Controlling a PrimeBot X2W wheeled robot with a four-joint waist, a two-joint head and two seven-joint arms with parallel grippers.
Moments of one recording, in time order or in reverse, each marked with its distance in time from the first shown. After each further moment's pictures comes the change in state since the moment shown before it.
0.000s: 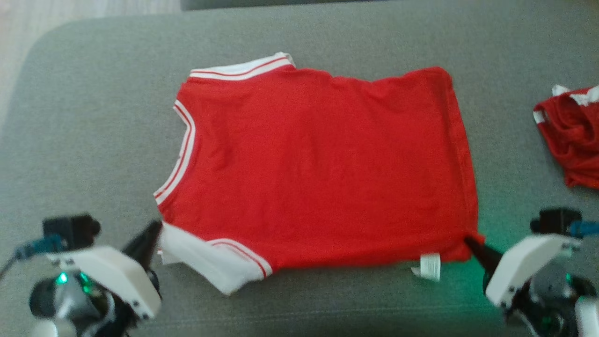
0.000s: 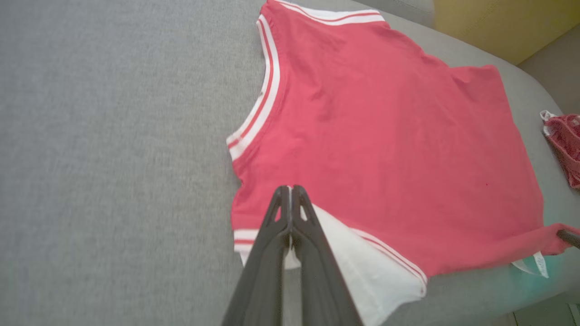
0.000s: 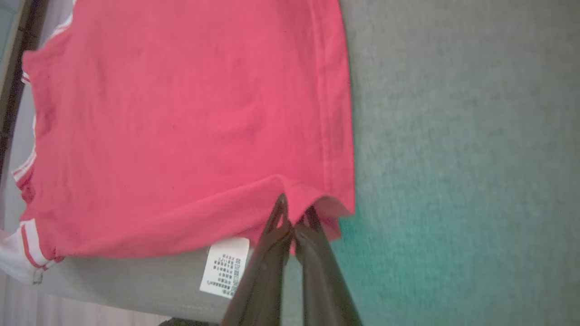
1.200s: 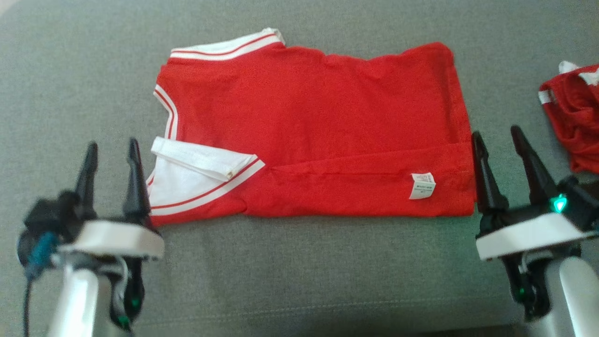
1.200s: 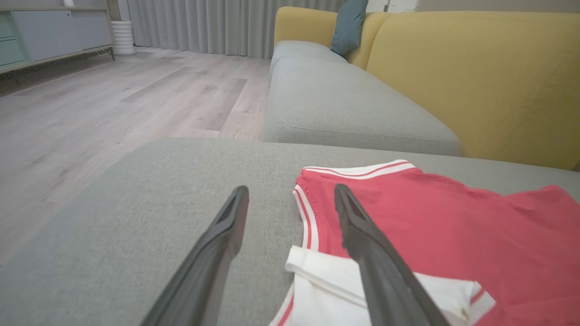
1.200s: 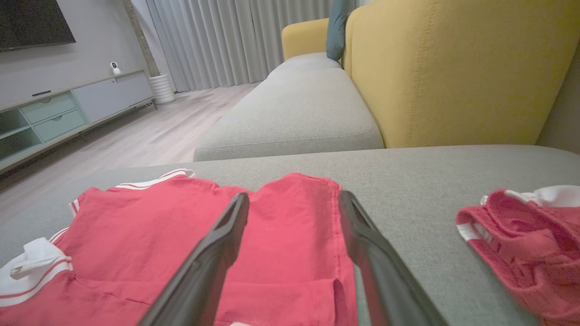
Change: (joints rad) left arm -0.278 -0.043 -0.027 0.332 0.234 0.022 -0.703; right arm -0.173 -0.090 0.174 0.002 -0.226 0.000 -0.819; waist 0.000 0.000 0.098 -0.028
